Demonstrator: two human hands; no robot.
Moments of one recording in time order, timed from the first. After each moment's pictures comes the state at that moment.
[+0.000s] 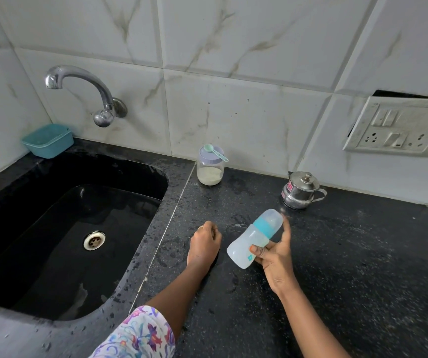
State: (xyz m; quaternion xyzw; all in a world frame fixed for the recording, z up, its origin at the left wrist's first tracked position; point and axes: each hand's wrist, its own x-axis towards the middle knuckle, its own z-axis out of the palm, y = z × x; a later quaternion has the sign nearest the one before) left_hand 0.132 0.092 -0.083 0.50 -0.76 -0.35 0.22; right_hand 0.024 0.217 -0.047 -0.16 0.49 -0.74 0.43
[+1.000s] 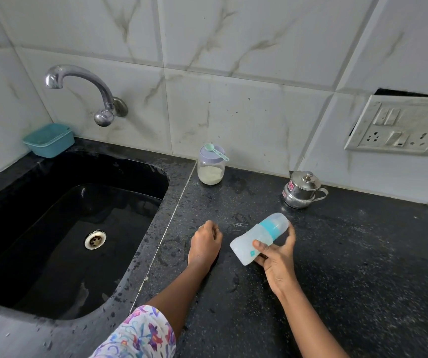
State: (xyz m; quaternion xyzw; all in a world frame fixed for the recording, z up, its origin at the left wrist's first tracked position) left_hand 0.133 0.092 -0.082 0.50 -0.76 -0.36 0.21; right_hand 0.029 0.218 -0.043 -0.08 0.49 -0.76 0.41
